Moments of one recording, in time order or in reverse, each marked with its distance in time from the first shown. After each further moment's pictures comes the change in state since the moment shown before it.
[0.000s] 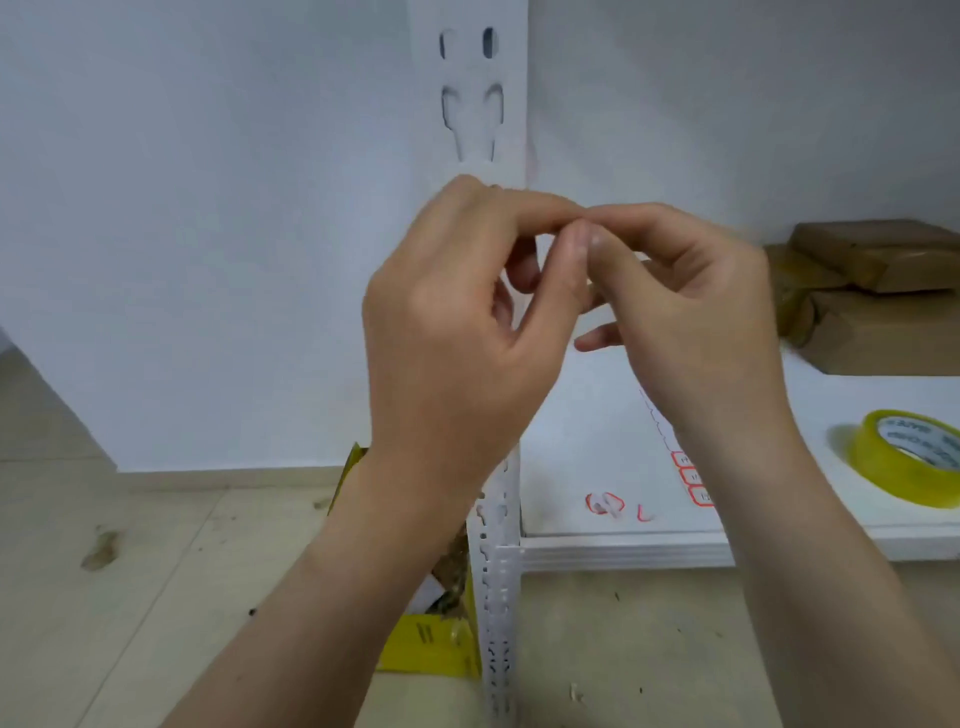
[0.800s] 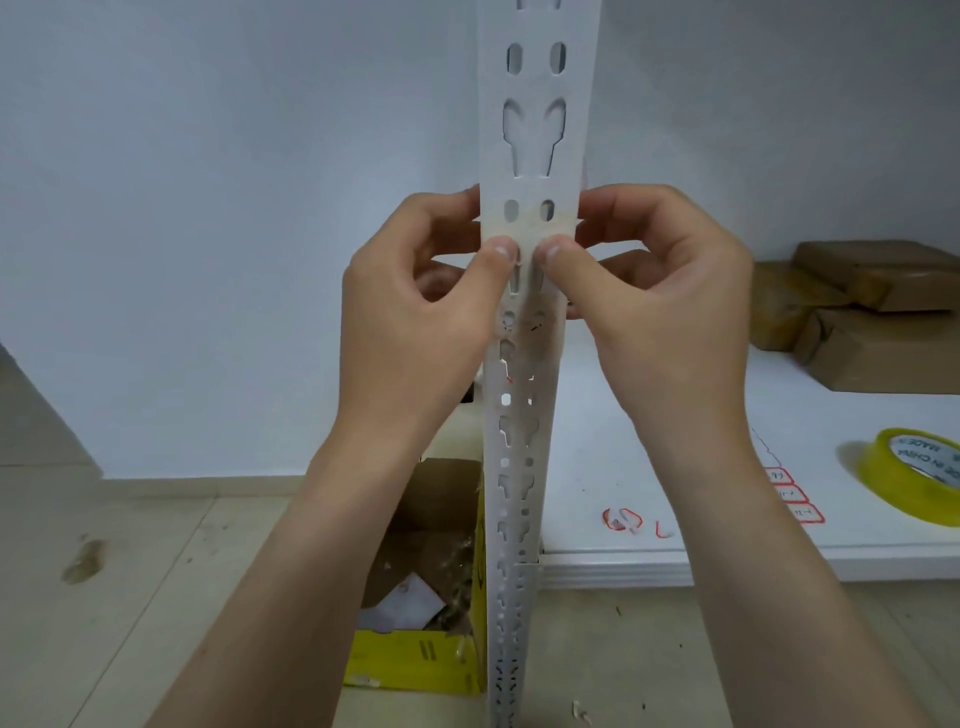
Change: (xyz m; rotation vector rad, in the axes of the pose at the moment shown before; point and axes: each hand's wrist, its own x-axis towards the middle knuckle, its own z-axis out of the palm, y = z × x) left_hand 0.013 -0.051 -0.016 -0.313 -0.130 -0.541; right_hand 0.008 -0.001 0.042 -0.068 0.114 -0.072
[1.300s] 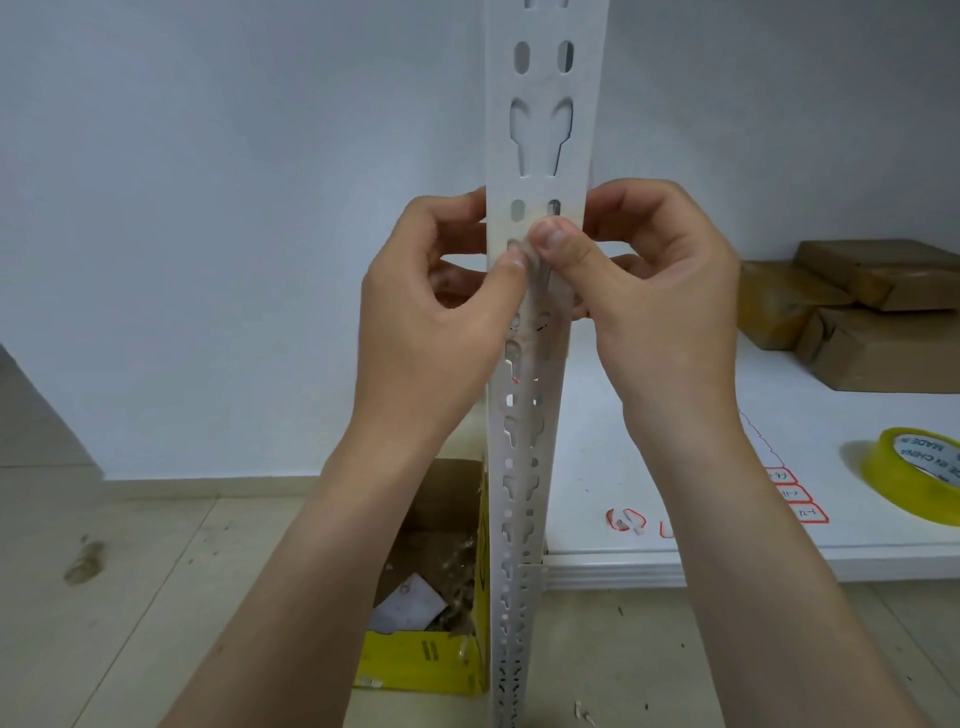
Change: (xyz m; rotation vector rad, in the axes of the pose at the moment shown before) left_hand -0.002 -0.001 0.003 -0.041 -0.038 -0.033; right_hand 0.001 -0.002 0.007 0.136 0.006 0.069
